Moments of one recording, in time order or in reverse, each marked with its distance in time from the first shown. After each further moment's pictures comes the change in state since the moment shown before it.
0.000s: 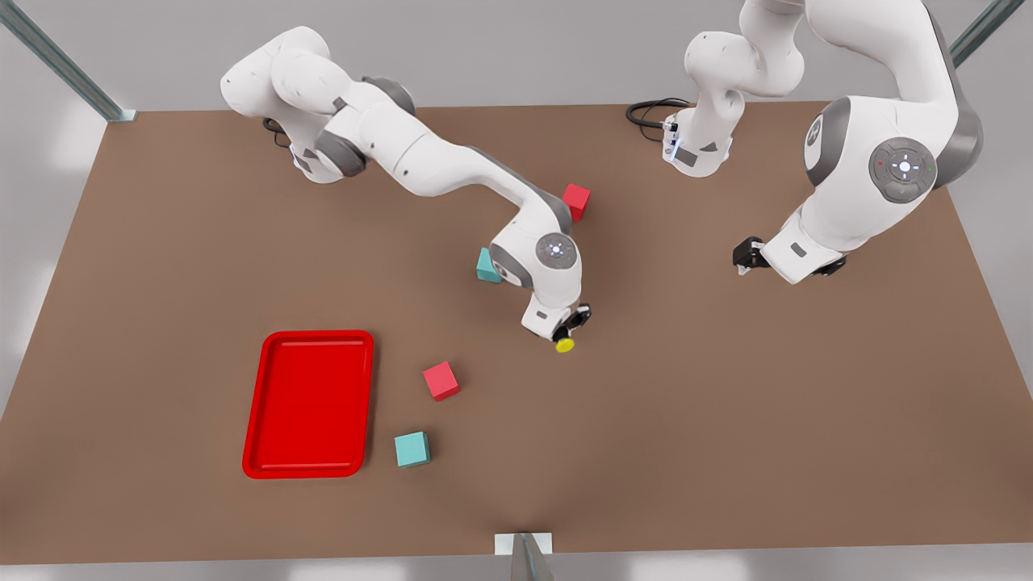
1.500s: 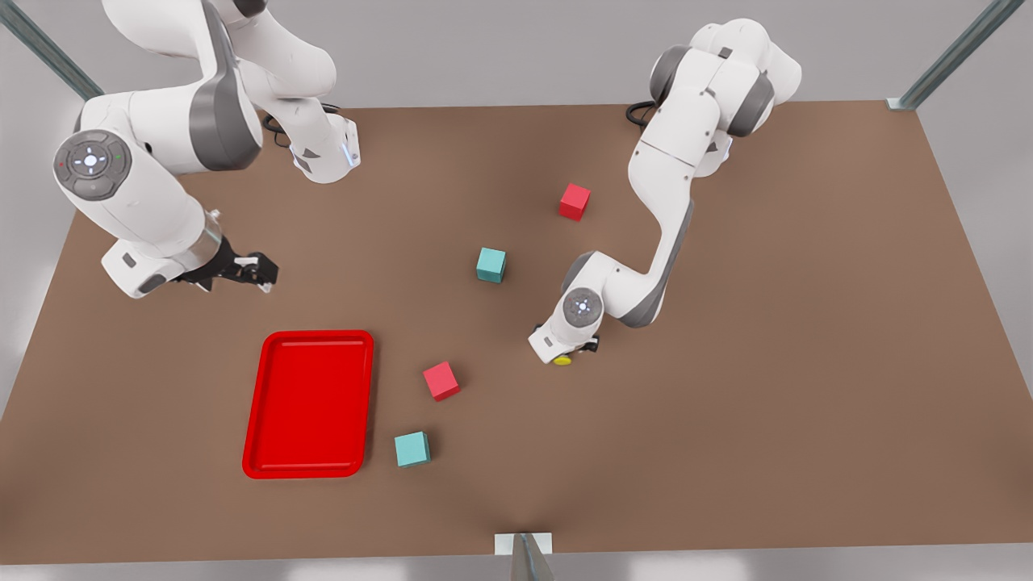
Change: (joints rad) left arm -0.319 0.702 -0.110 0.068 -0.130 0.658 -0.295; right arm -0.839 -0.959 0.146 -0.595 0.026 -0.557 -0.524
